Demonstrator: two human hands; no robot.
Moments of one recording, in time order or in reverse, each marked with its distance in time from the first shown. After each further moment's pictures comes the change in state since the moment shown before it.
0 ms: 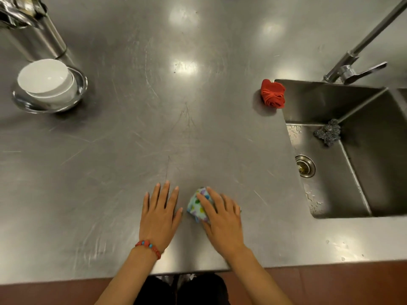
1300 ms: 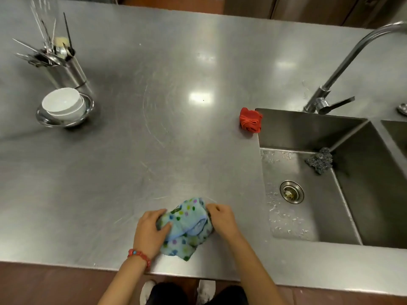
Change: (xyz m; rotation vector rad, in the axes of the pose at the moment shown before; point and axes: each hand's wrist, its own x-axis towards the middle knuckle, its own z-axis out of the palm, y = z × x) left_hand -0.020 0.082 0.015 -0.649 0.228 -0.269; right_hand 0.022 0.092 -0.055 1.005 -0.312 0.614
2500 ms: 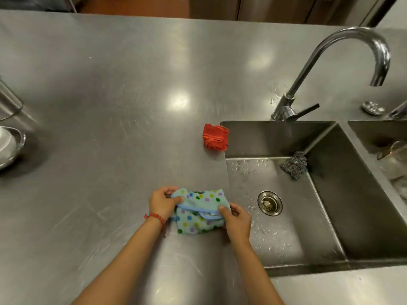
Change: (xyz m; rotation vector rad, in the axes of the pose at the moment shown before) left_hand 0.163 0.132 0.094 -0.392 -0.045 -0.132; right_hand 0.088 0.026 -0.109 0.506 0.418 0.072
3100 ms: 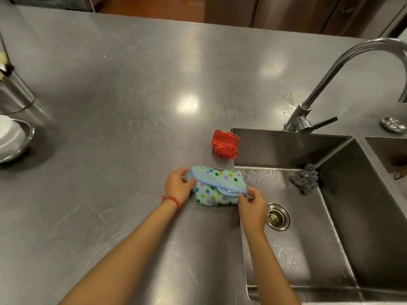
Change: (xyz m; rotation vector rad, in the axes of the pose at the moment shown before) left_hand 0.046 0.030 0.023 0.165 0.032 0.232; right_hand 0.054 -0.039 0.006 -0.451 0.196 -0.261
